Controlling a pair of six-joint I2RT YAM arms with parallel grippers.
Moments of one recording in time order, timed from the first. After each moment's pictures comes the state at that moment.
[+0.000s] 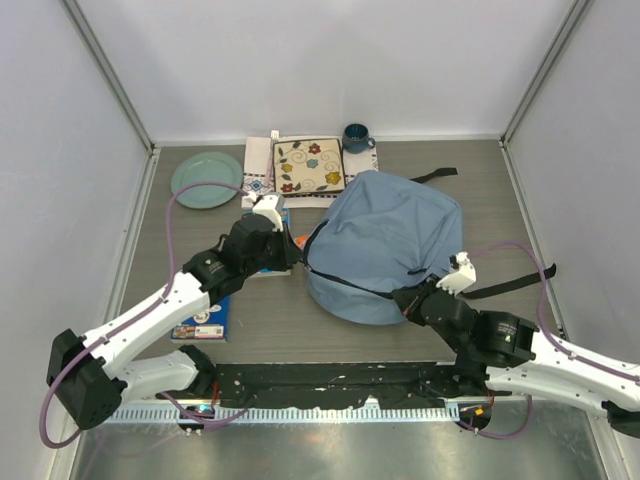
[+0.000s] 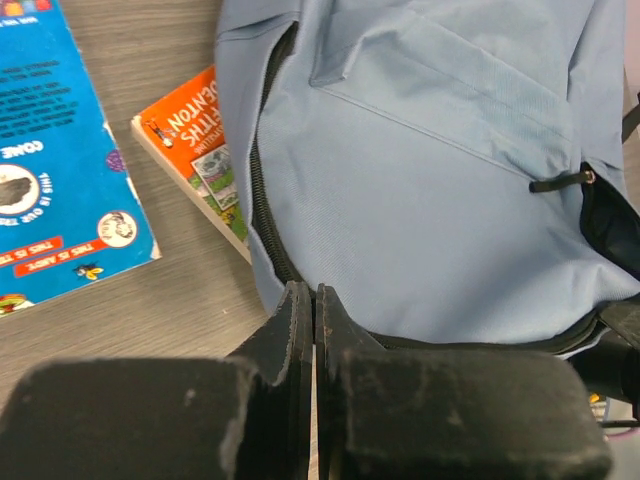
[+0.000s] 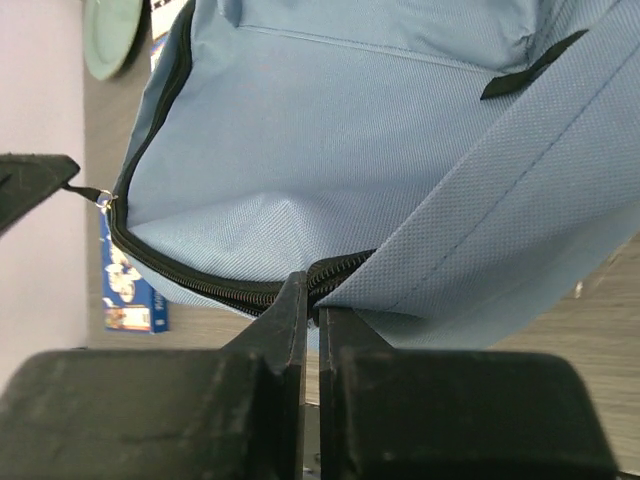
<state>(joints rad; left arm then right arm) -0.72 1.09 0.86 -0.34 -0.09 -0.58 1.16 0.51 0.54 -0.69 0.67 1.32</state>
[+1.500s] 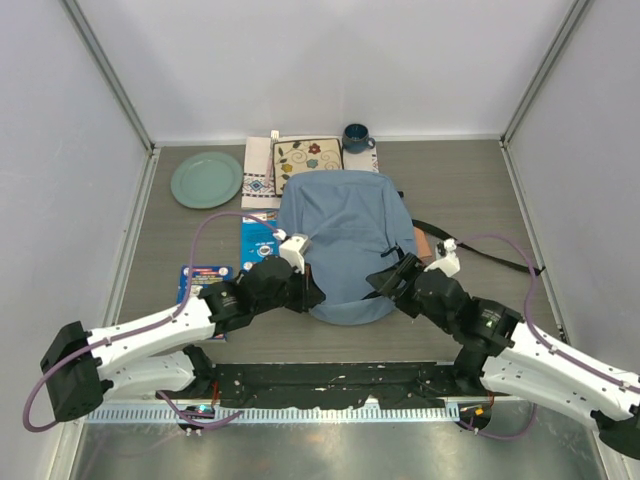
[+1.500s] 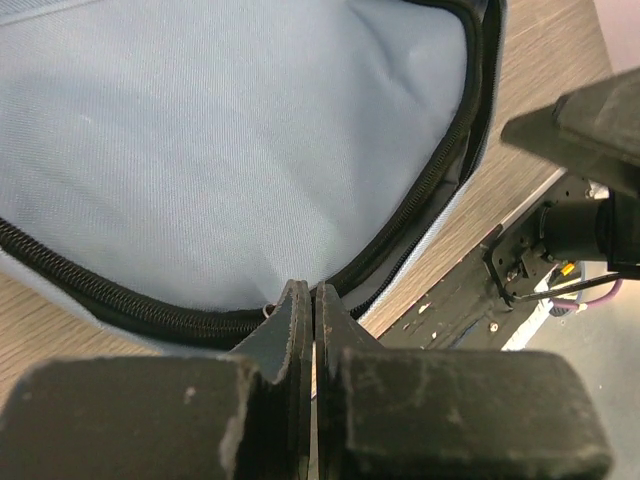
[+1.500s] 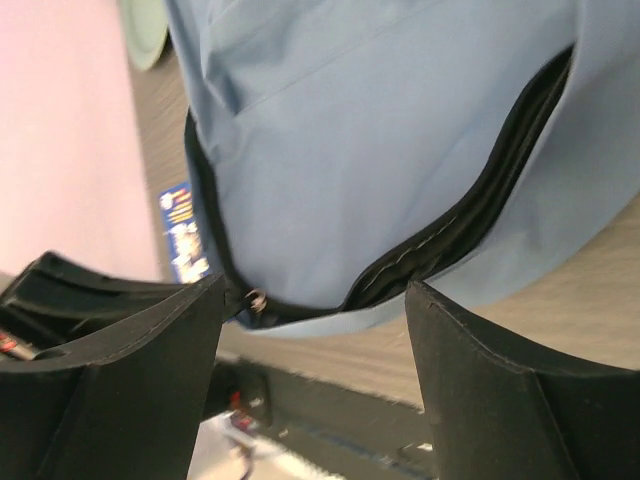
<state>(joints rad) -1.00 1.03 0.65 -0.17 -0.06 -0.66 0.95 0.67 0.59 -0.52 0.41 1.24</state>
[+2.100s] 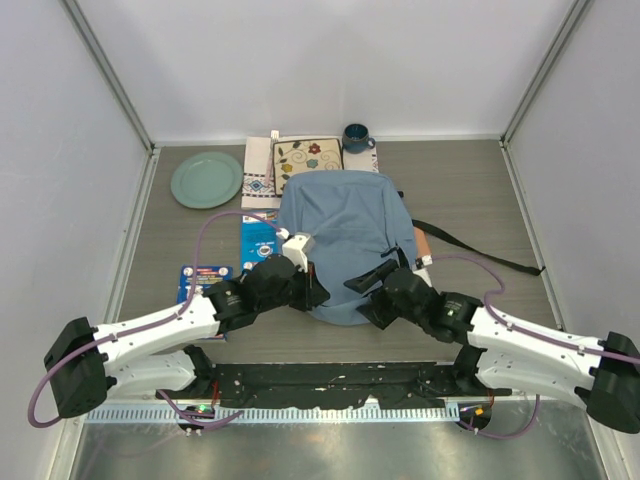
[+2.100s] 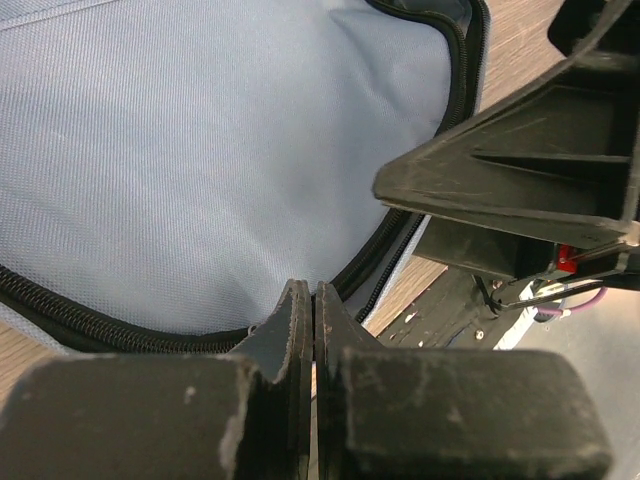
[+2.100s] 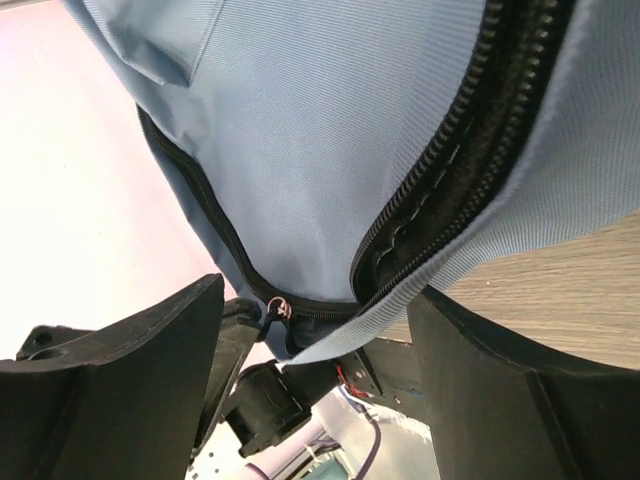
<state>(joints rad) -1.00 1.08 0.65 -0.11 -0.04 -0.68 0.99 0.86 0.49 -0.32 0.23 1.74</state>
